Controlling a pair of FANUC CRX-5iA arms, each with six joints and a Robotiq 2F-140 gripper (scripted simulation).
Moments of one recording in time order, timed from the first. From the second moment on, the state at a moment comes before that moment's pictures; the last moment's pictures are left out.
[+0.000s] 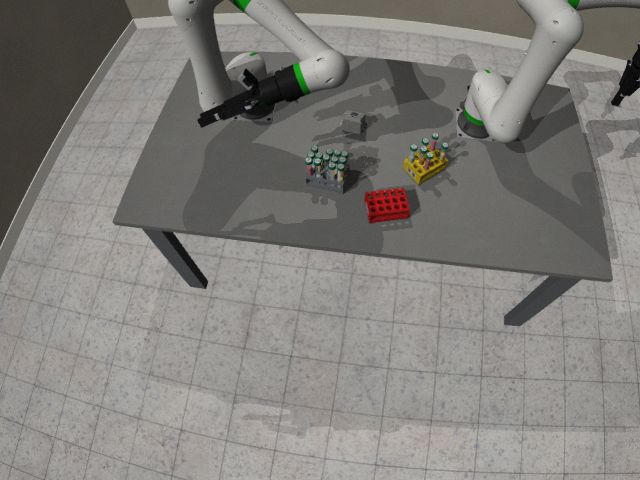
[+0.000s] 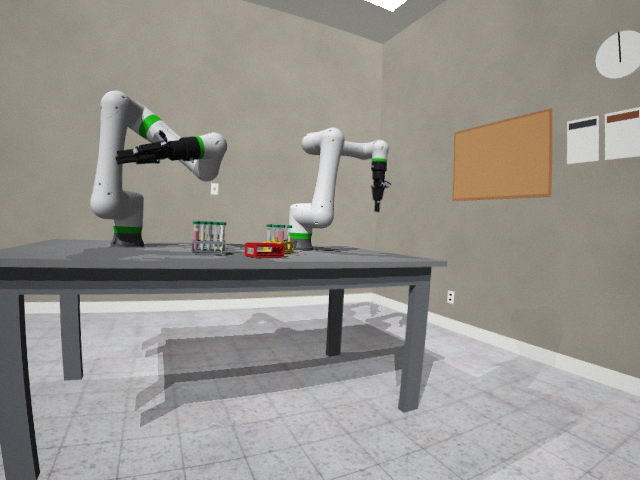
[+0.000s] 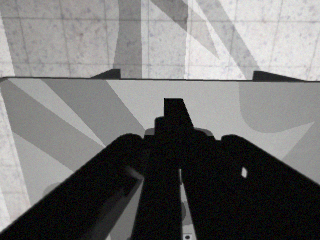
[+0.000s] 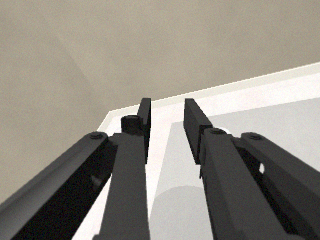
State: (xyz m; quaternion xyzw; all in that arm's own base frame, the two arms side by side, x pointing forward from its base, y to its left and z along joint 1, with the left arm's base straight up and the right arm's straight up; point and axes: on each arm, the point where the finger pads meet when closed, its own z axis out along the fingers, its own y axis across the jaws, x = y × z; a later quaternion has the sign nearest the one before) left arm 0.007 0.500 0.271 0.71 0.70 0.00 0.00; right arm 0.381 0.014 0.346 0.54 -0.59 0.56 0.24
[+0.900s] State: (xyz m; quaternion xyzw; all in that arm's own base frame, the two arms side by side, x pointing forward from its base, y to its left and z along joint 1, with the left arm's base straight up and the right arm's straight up) left arm 0.007 0.500 0.271 0.71 0.70 0.00 0.00; right arm 0.390 0.107 0.276 0.75 -0.48 0.35 0.29
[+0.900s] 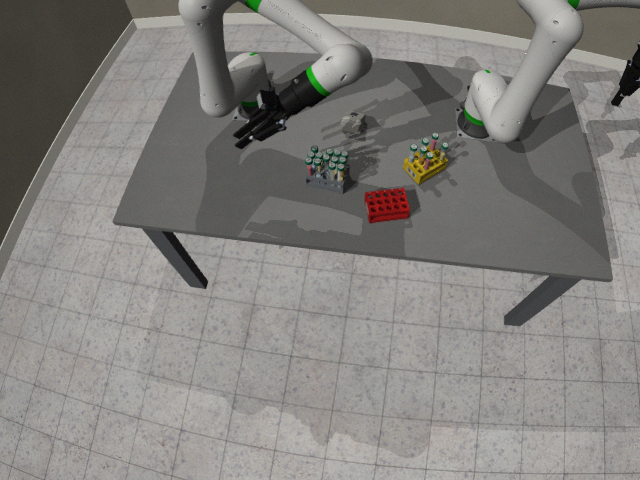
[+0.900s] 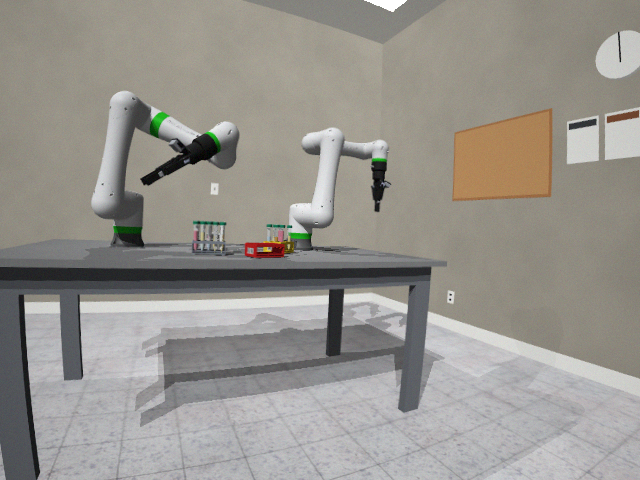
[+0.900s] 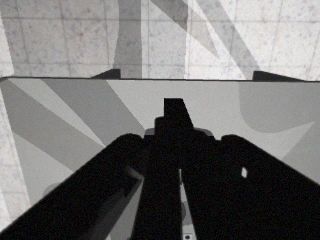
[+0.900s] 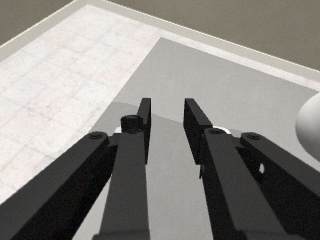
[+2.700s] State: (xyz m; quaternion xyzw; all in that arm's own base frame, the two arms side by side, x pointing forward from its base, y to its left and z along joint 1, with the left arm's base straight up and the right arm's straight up) left arm 0.007 0.500 0.271 0.71 0.70 0.00 0.00; right arm 0.367 0.332 0.216 0.97 -0.13 0.08 0.16
